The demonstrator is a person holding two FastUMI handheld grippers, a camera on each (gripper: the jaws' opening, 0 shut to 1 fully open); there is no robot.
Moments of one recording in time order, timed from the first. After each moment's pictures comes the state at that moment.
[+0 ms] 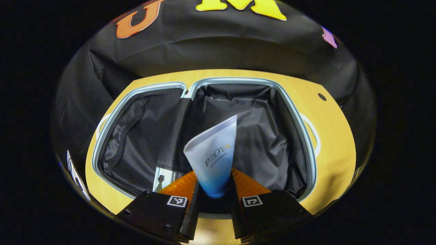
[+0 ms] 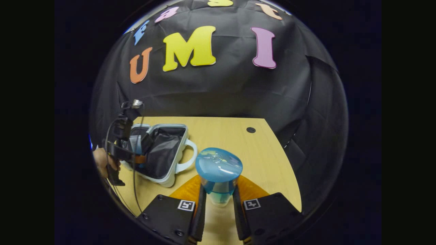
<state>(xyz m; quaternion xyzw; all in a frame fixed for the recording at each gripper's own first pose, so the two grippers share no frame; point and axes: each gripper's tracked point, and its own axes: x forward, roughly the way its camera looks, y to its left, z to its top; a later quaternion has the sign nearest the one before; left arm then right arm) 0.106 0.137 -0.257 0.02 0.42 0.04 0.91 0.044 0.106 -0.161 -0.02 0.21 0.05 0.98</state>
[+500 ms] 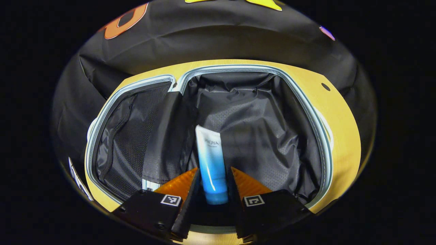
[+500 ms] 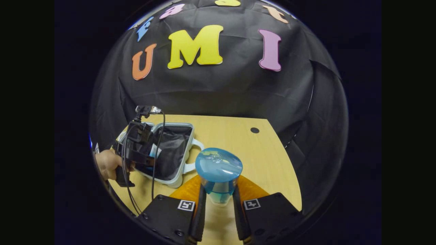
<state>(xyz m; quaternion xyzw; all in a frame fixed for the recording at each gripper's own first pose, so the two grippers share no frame) 0.123 0.141 -0.275 0.04 0.44 0.03 0.90 0.050 0.144 -0.148 -0.04 0.21 0.05 0.98</state>
